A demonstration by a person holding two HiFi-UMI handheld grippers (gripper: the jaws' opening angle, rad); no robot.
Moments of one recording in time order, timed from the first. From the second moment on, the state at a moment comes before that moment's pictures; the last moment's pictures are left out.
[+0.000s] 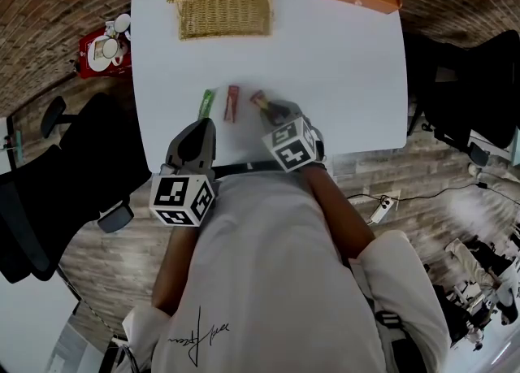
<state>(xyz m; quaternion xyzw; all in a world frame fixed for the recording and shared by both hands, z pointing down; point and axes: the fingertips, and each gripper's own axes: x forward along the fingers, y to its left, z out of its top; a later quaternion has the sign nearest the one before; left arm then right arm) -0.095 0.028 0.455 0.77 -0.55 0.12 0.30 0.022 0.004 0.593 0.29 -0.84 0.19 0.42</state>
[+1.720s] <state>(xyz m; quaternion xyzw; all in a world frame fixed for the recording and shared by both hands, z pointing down) -0.076 0.021 0.449 0.78 -0.54 0.08 0.31 0.013 -0.008 0.510 0.26 -0.87 0.17 0.37</state>
